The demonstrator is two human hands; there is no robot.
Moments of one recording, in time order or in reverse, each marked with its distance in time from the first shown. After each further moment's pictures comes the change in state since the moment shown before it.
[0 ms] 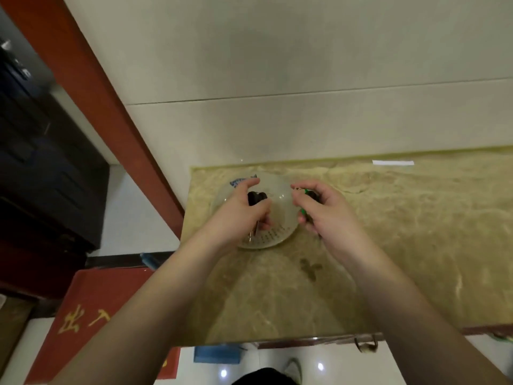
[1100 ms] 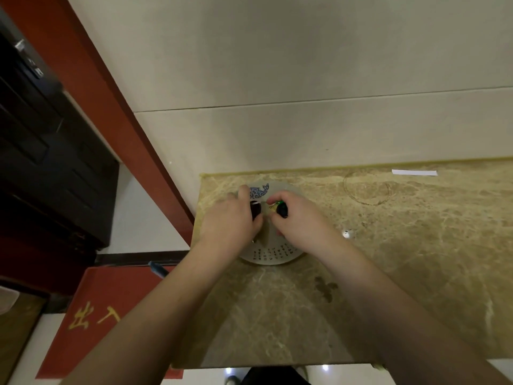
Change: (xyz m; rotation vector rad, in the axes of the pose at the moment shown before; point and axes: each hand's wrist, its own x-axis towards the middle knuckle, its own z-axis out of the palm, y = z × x) left_hand 0.021 -0.004 -0.024 1.299 0.321 0.206; right_hand 0.047 0.004 0.046 -0.808 -0.194 -0.096
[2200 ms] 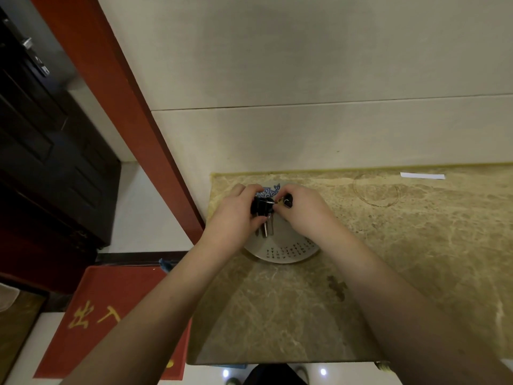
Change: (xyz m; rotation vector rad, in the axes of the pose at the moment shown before) left_hand -0.007 -0.024 -0.012 -0.506 -0.012 0.062; right_hand 0.024 -0.009 0.010 -0.136 0.074 0.038
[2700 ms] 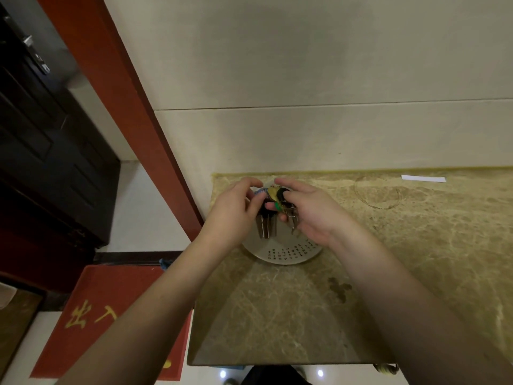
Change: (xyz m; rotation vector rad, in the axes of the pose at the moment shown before) left_hand 0.003 0.001 -0.009 -0.196 0.082 -0.071; right_hand -0.012 -0.015 -0.016 1.149 -0.232 0.305
